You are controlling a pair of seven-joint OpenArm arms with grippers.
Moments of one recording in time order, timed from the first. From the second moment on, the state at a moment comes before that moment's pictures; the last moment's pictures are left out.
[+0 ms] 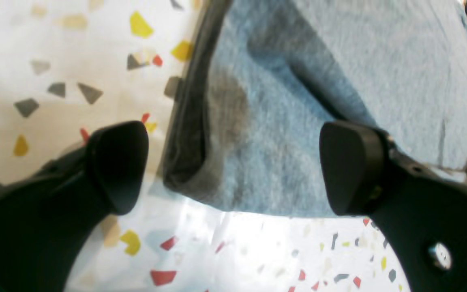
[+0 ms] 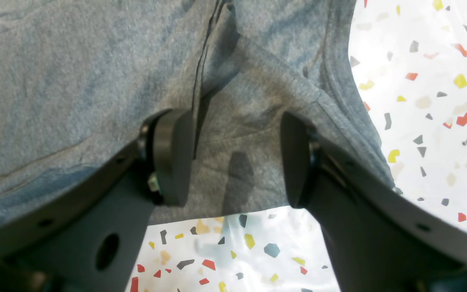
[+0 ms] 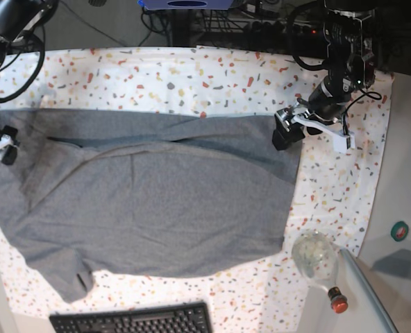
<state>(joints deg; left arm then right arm) 14.2 -11.6 -12.8 74.6 -40.5 -13.3 28.6 -3.7 5.4 44.6 89.0 17.2 27.5 -52.8</state>
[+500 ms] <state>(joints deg) 15.2 -11.6 -12.7 73.8 -40.2 -12.3 30.3 2.2 -0.4 72.7 68.3 17.0 20.5 -44.9</state>
